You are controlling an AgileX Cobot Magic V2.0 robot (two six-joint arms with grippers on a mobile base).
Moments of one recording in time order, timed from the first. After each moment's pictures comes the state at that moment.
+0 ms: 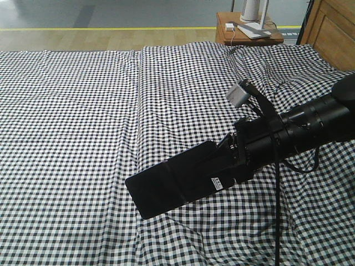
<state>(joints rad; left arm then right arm) -0.01 -0.01 0.03 0.06 0.19 0.04 0.20 1.55 -1.07 1.10 1.19 -1.20</state>
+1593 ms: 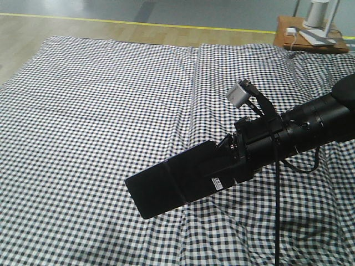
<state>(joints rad) -0.01 -0.01 0.03 0.06 0.19 0.04 0.20 1.55 -1.07 1.10 1.19 -1.20</state>
